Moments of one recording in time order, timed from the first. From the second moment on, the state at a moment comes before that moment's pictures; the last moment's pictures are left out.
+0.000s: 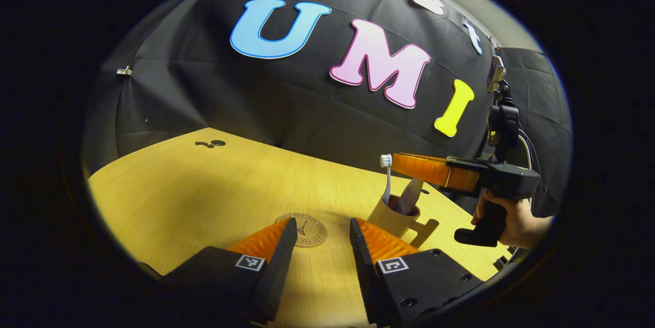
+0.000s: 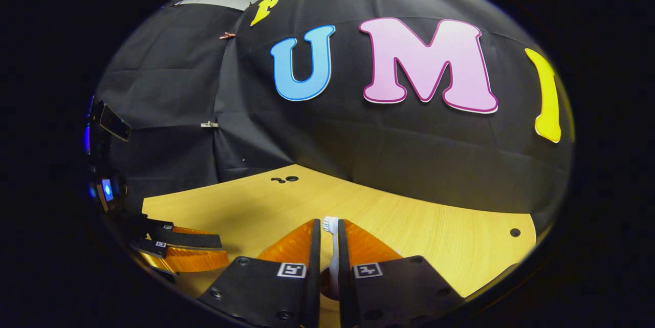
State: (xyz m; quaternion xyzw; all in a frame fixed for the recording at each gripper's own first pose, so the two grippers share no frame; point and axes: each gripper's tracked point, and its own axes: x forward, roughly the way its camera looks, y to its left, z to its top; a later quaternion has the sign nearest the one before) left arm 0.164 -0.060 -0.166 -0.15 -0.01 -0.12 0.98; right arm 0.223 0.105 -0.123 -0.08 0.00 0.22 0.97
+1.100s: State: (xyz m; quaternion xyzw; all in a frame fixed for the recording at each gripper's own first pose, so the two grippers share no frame) left arm 0.147 -0.042 -0.187 -0.13 0.01 -0.11 0.99; right arm 0.160 0.039 -0.227 -0.10 0.29 0.14 0.94
